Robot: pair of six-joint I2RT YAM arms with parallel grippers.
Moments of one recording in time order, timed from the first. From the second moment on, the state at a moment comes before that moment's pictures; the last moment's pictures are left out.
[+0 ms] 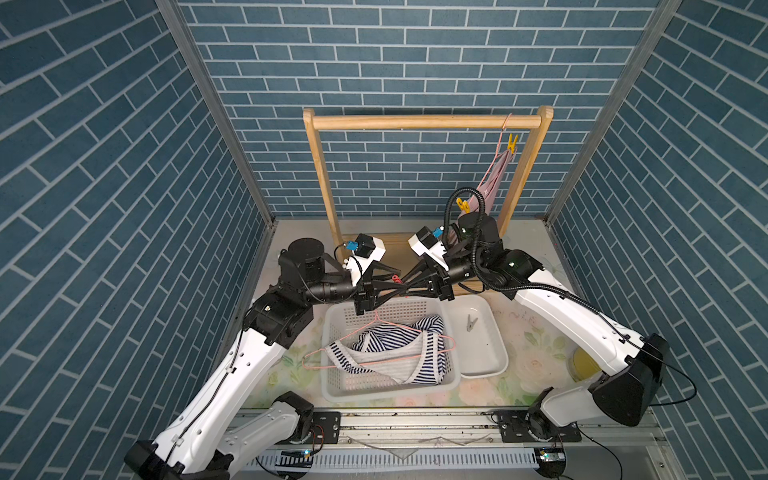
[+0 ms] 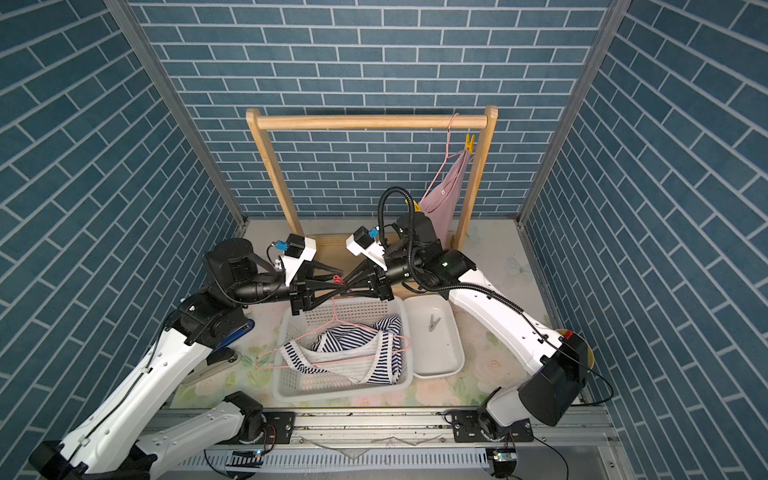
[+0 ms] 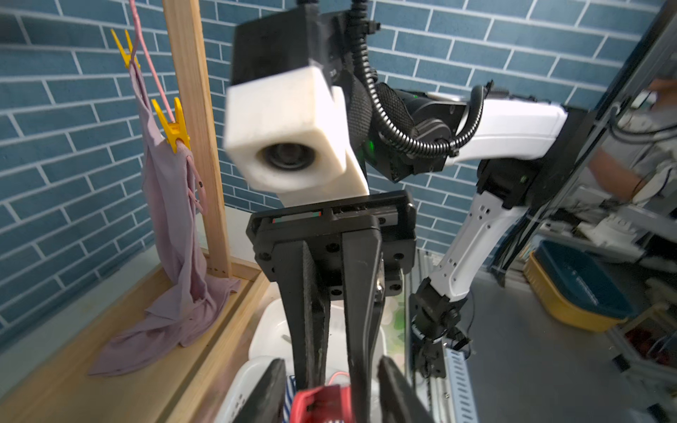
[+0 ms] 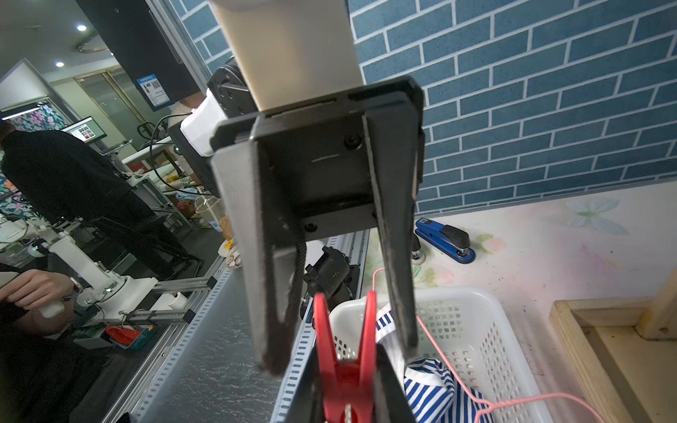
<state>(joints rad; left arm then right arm) -0.50 0.99 1.15 -0.38 0.84 0.03 0.75 1.46 1.45 -0.45 -1.13 -0.11</state>
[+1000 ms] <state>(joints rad) -0.50 0.84 0.97 -0.52 0.44 -0.14 0.75 1.03 0.98 -0.48 -0.49 0.09</state>
